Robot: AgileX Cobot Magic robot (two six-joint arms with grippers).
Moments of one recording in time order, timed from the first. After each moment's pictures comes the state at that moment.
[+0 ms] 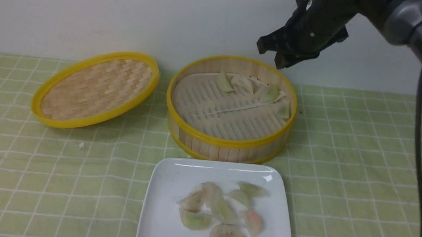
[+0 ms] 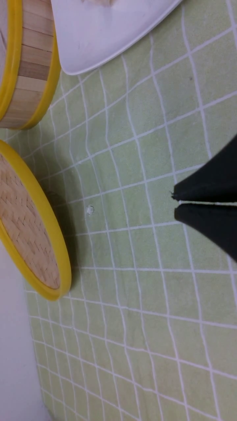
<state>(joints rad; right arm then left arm) 0.38 2.34 -2.39 0.04 1.25 0.01 -0.04 -0.01 0.03 -0.11 0.38 0.17</state>
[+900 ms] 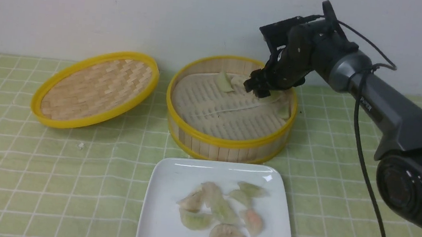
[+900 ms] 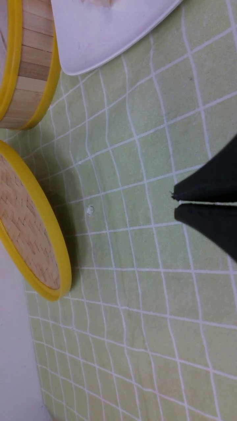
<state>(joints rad) 0.38 2.59 -2.44 -0.07 0.97 -0.05 -0.04 -0.01 0.03 -0.11 0.38 0.17</state>
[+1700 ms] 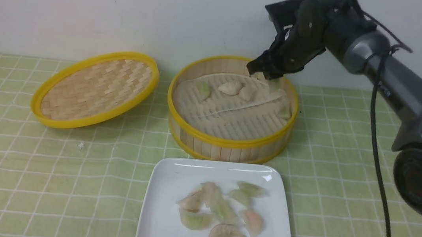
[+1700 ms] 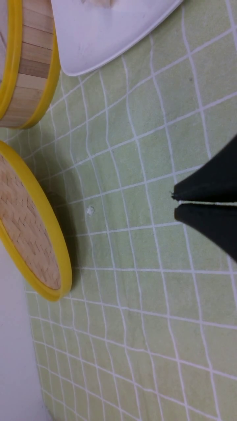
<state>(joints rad) 0.38 2.45 -2.44 0.00 1.11 -0.07 -0.04 -0.01 0.03 -0.11 0.38 0.17</state>
